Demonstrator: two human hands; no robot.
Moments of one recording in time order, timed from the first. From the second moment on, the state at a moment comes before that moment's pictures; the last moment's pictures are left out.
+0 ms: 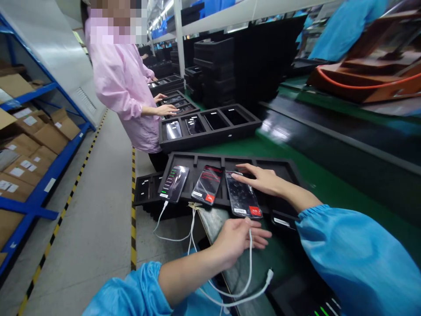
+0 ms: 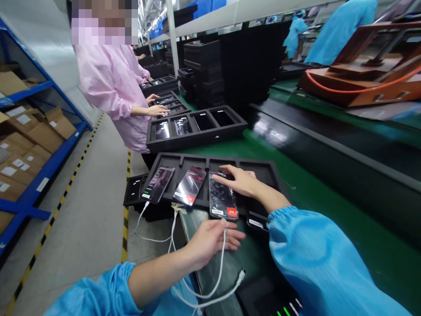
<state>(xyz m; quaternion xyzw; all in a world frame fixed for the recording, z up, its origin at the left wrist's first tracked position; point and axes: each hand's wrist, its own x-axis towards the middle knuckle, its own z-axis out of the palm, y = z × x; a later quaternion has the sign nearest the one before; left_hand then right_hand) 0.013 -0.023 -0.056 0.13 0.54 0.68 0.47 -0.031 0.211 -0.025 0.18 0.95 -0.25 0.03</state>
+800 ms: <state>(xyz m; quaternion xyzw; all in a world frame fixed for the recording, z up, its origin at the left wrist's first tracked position) -0.207 -0.188 -0.038 0.41 0.86 0.29 -0.01 -0.051 0.209 -0.032 0.23 0.95 -0.19 0.05</state>
